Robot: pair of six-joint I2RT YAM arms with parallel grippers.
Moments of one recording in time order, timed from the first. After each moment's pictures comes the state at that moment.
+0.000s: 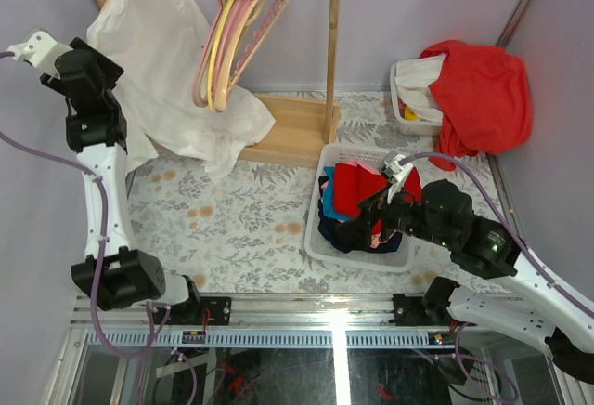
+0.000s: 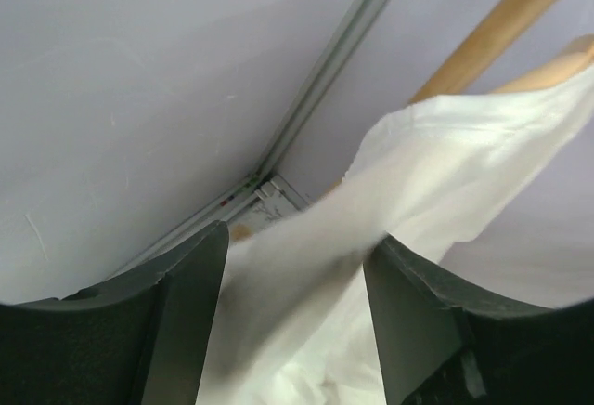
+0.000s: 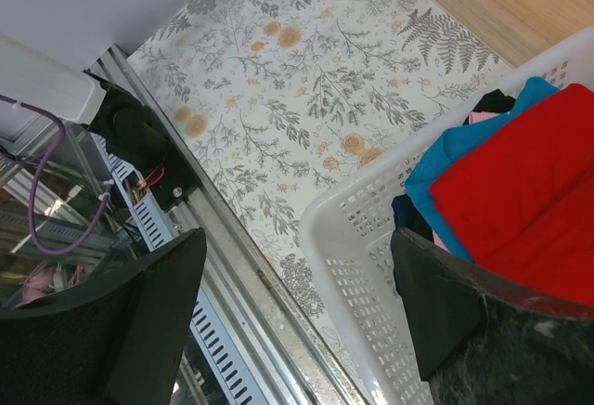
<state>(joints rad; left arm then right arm) 0.32 1.41 1.62 -0.29 -0.36 -0.48 0.93 0.71 0.97 -0.58 -0.09 0.32</state>
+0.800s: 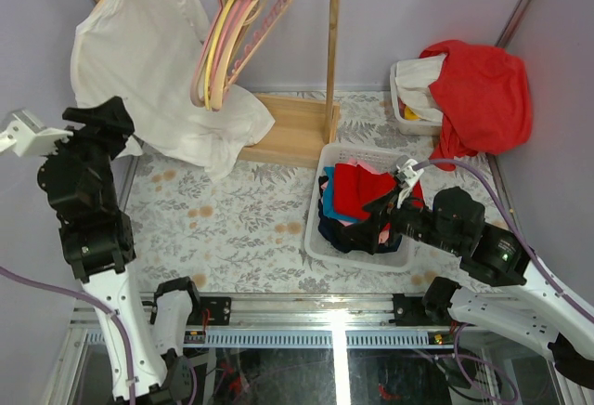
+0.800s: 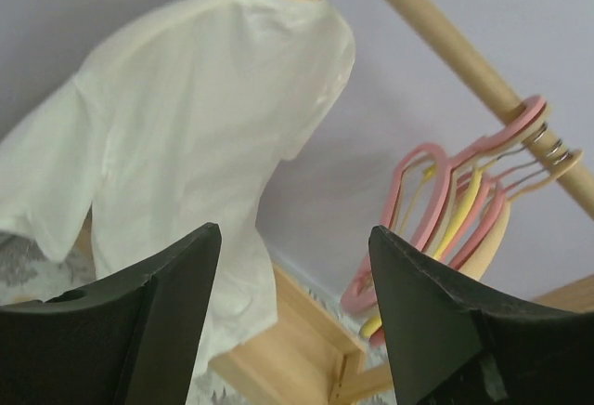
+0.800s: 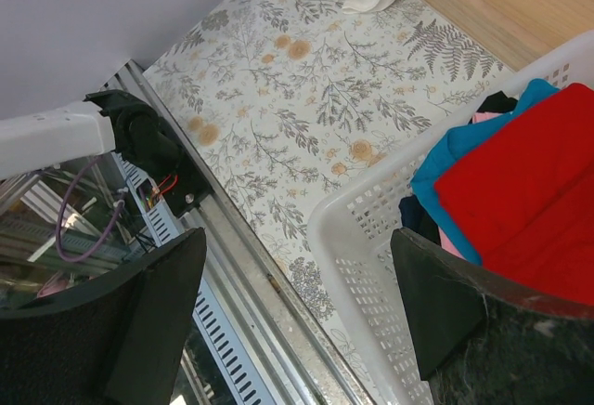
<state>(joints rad) 0.32 0.77 1.30 -0.35 -0.03 -0.68 0.93 0.64 0.93 -0.57 -0.10 0.34</state>
